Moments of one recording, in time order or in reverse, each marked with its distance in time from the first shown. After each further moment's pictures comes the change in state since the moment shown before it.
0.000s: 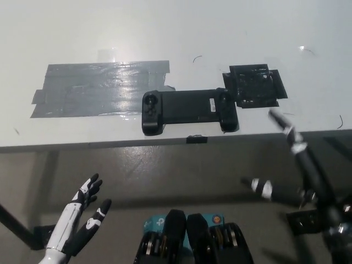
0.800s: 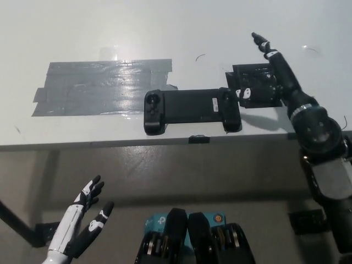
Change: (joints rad) left_arm 0.003 -0.004 -0.002 -0.001 0.008 -0.003 0.000; right_arm -0.588 0.011 -0.004 0.768 -0.023 0.183 -0.006
